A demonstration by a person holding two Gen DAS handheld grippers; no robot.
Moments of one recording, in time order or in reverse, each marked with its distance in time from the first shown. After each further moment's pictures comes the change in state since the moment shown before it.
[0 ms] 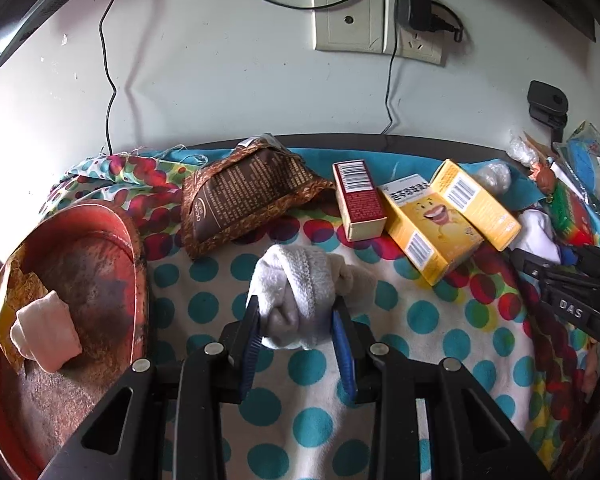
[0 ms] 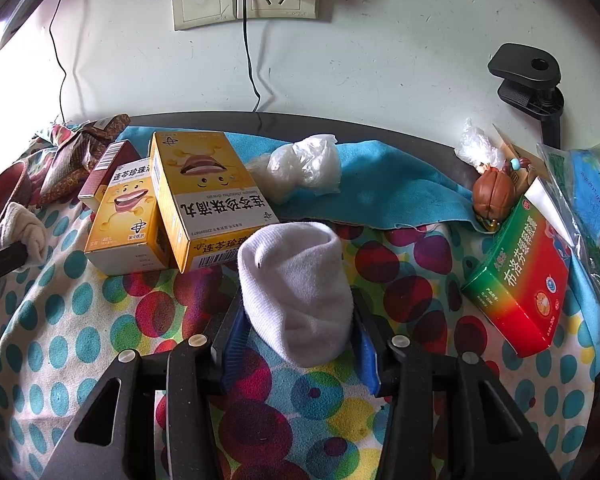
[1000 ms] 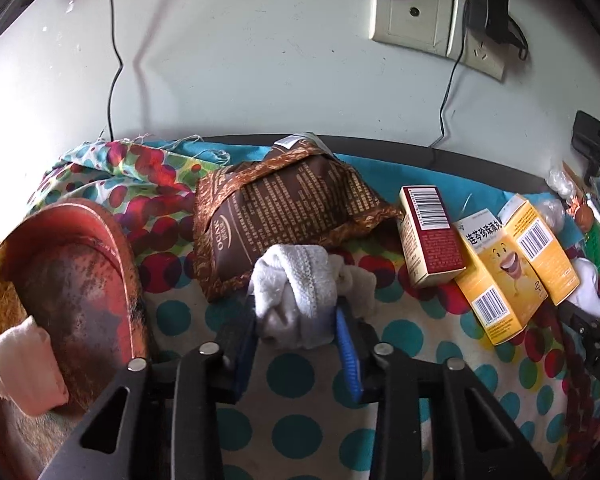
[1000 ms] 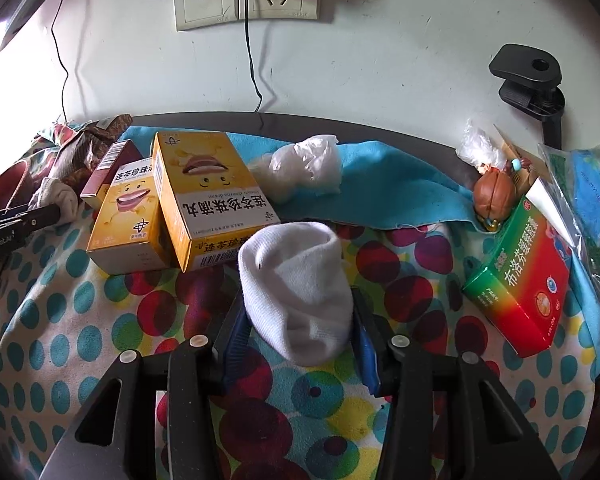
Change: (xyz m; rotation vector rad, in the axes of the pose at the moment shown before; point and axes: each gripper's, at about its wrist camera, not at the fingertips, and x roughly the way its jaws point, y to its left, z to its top) left arm 0.051 0.034 0.024 -0.095 0.019 0.008; right arm 0.000 -0.004 0.001 -0.002 0.001 0.005
